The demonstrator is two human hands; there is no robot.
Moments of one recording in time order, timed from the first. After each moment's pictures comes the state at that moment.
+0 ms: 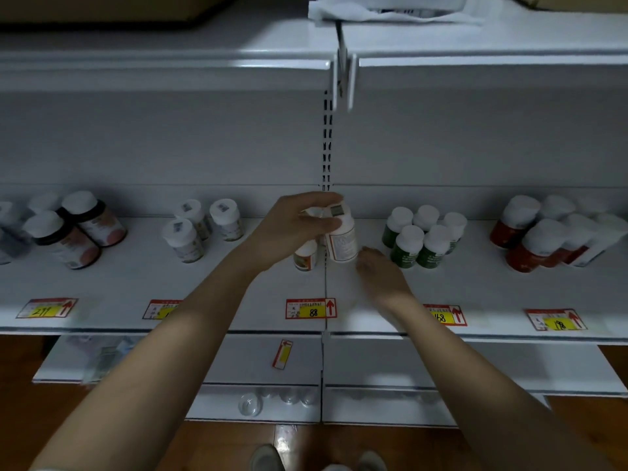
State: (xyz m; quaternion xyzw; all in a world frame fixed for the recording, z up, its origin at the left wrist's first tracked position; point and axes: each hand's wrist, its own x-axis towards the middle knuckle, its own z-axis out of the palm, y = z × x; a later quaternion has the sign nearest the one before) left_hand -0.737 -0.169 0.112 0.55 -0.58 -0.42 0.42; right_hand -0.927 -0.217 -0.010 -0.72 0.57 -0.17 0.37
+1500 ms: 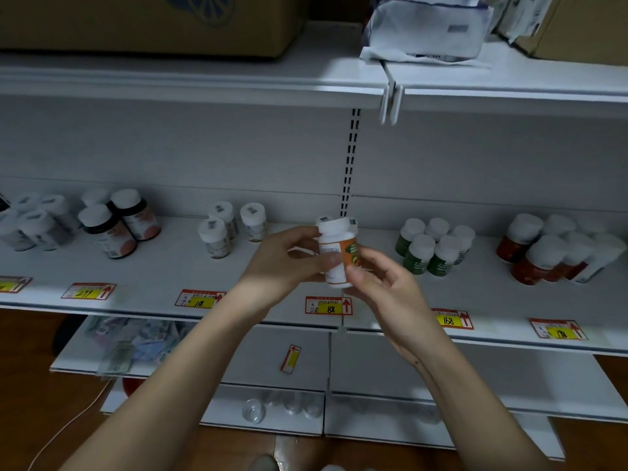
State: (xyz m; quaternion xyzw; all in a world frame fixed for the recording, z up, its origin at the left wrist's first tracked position) left_hand -0.739 -0.061 0.136 0.55 -0.47 -0.46 0.52; right_hand -0.908 -0.088 0.106 -0.51 0.35 -0.42 0.67
